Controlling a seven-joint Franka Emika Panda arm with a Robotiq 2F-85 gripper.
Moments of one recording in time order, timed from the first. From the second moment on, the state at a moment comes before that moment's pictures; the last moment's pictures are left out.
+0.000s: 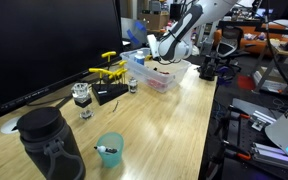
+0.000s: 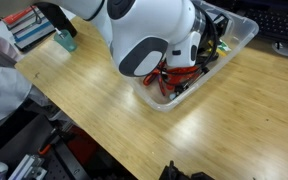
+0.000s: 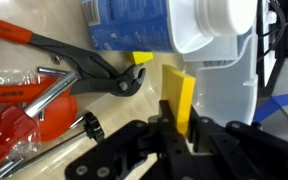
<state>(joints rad) -0.10 0.69 -0.08 -1.95 0.31 3.45 1.55</state>
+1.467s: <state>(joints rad) -0.20 0.62 0.05 -1.97 0.24 3.45 1.50</state>
